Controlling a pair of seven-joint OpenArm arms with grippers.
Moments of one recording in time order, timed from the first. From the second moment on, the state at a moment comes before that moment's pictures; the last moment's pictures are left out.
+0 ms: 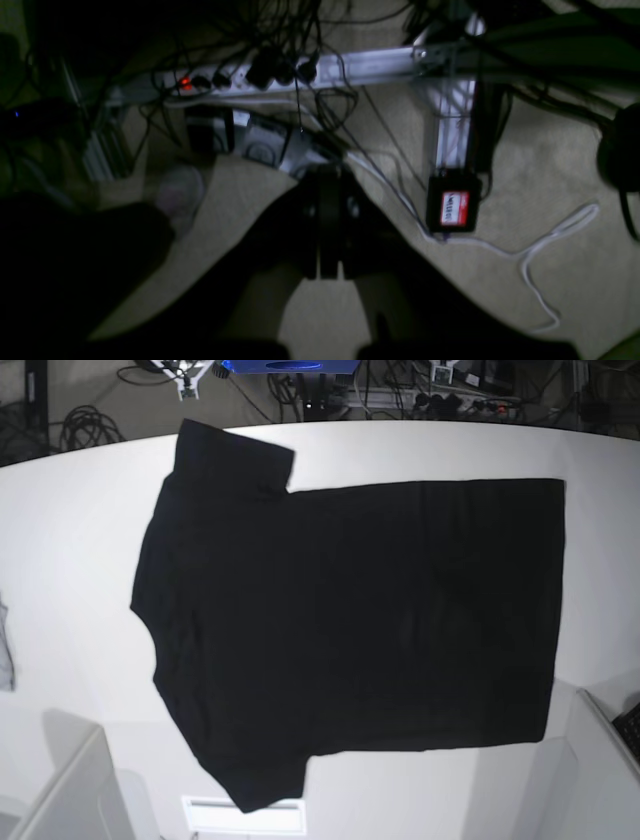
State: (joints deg) left arm 18.9 -6.5 1.5 10.4 0.4 0.5 -23.2; right arm -13.4 6.2 -0.5 14.4 -2.0 0.3 0.4
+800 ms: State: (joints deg) left arm 51.4 -12.5 -6.4 57.6 -9.9 0.5 -24.4; right arm -43.4 5.1 18.9 63.2 -2.0 0.5 -10.7
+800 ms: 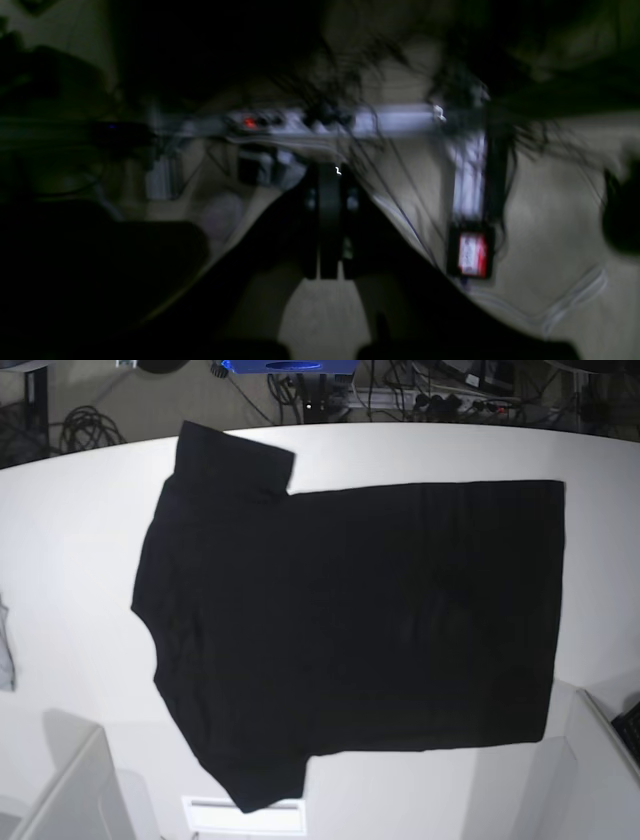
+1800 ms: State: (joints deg) left arm 66.6 -10.8 -21.9 107.7 -14.3 0.2 -23.4; right arm -33.8 -1.9 44.3 111.1 22.2 39.5 -46.2
